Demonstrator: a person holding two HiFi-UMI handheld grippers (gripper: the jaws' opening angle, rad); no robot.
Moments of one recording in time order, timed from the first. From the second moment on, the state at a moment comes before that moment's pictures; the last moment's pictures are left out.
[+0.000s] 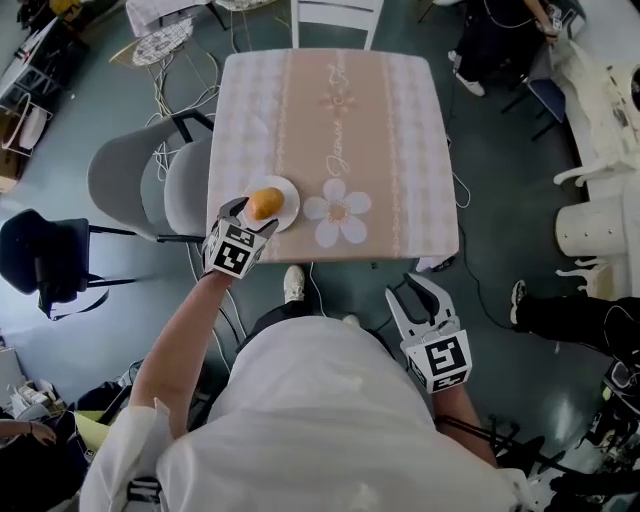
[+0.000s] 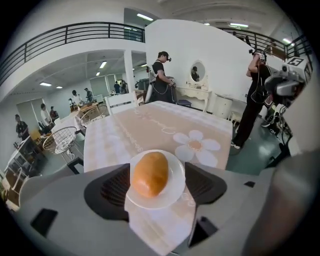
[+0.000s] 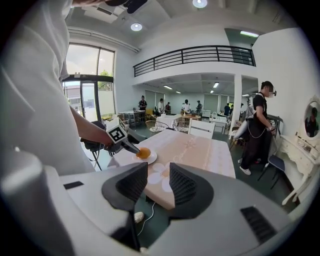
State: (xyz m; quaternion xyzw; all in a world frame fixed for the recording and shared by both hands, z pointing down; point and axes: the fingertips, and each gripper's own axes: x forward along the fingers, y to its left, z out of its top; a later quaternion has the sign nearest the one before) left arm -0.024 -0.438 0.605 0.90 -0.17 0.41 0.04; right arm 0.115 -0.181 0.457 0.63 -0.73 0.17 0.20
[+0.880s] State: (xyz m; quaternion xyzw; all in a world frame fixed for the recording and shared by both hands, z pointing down) left arm 0.000 -0.461 0.657 0.88 -0.08 0.46 -0.02; right arm 0.106 -0.197 0.457 0.69 -0.67 0.19 0.22
